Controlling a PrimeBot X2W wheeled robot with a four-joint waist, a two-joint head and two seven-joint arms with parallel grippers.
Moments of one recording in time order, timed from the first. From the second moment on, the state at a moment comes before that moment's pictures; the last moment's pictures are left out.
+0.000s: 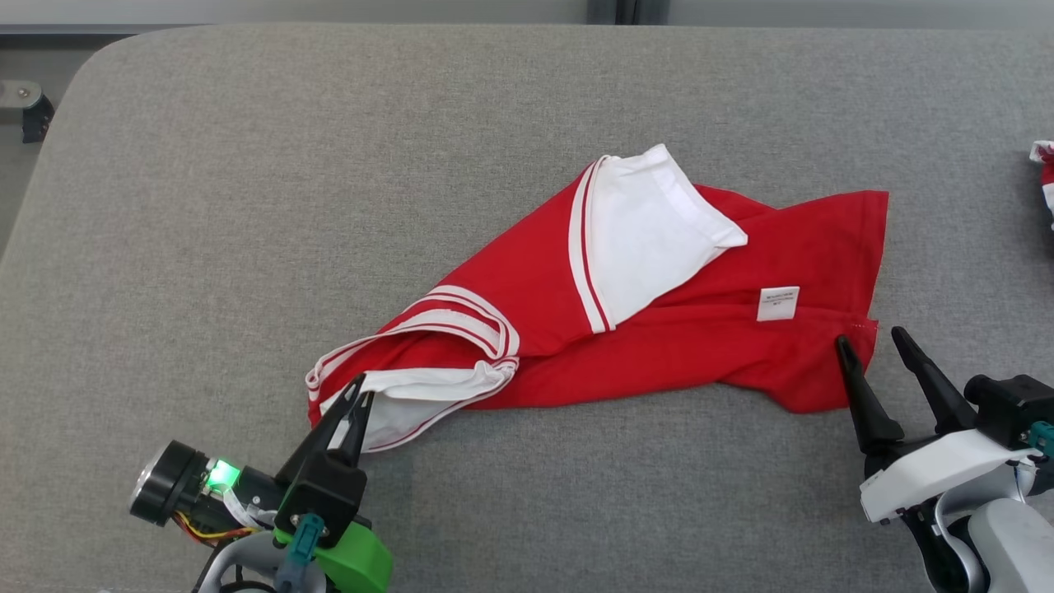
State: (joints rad) left arm -0.09 0.42 -0.49 -0.08 -0.01 0.11 0.03; right arm -0.13 -0.36 0.18 0.30 0.49 0.13 -0.26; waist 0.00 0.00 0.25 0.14
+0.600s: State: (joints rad) left arm -0.09 0.42 -0.50 -0.07 -0.03 0.12 0.03; right arm -0.11 -0.39 0.25 0.25 0.59 0.13 -0.26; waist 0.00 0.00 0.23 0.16
